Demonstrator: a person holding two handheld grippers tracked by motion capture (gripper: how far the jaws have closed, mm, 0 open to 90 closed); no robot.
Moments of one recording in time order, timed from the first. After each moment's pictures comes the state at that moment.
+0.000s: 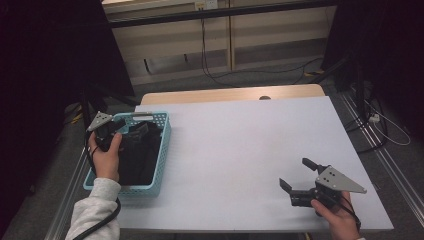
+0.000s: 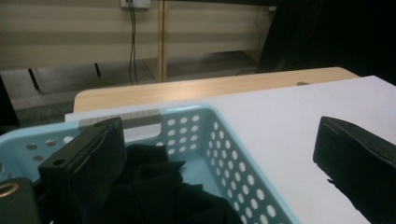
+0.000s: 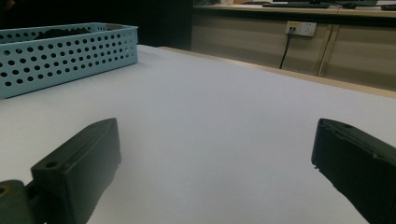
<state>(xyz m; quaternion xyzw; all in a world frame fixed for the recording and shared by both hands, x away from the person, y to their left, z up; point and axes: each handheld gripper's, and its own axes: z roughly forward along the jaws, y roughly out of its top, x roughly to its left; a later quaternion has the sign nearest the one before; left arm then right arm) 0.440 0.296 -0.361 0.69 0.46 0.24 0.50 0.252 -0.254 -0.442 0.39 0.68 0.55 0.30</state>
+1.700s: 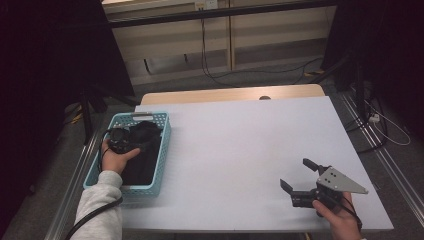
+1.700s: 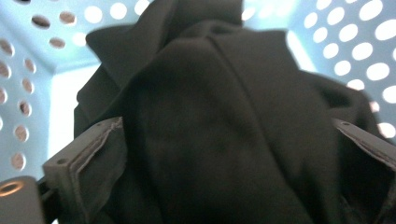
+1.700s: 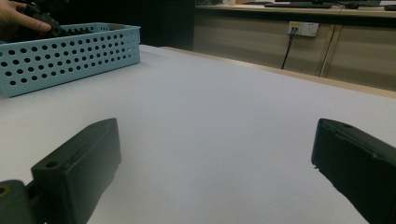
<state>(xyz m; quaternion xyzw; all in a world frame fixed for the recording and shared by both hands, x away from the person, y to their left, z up) 0.480 0.307 -0.433 0.76 0.54 0.16 0.31 0.250 -0.256 -0.442 0.39 0.68 0.55 0.30</state>
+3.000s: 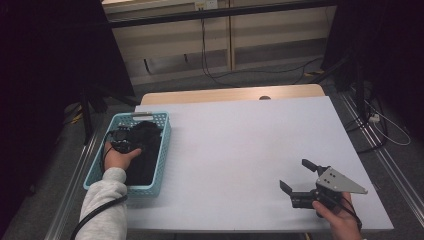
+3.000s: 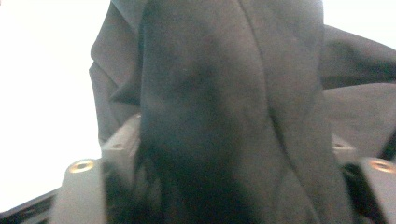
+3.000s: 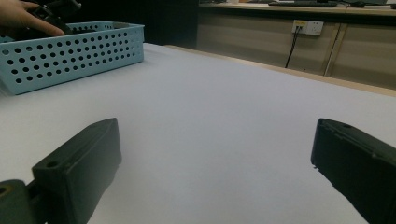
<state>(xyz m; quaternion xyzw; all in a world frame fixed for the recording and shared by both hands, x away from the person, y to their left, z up) 0.483 0.297 -0.435 0.75 0.60 0.14 0.23 0.250 -0.255 -0.442 0.38 0.68 0.55 0.30</state>
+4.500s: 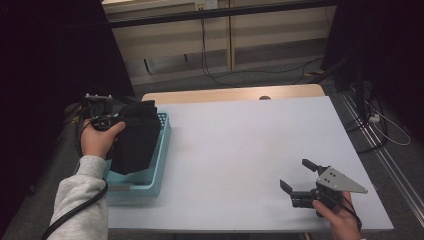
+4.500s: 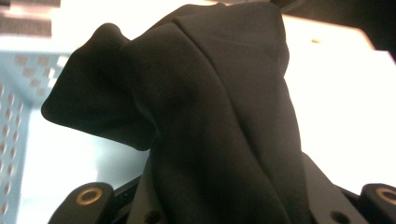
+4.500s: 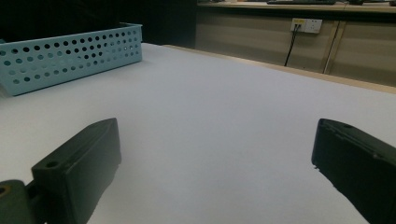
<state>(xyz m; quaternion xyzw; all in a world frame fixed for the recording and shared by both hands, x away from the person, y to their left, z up) 0.472 0.295 -0.309 0.71 0.57 0.08 0.40 0.251 -0.256 -0.443 0.39 0.68 0.55 0.29</state>
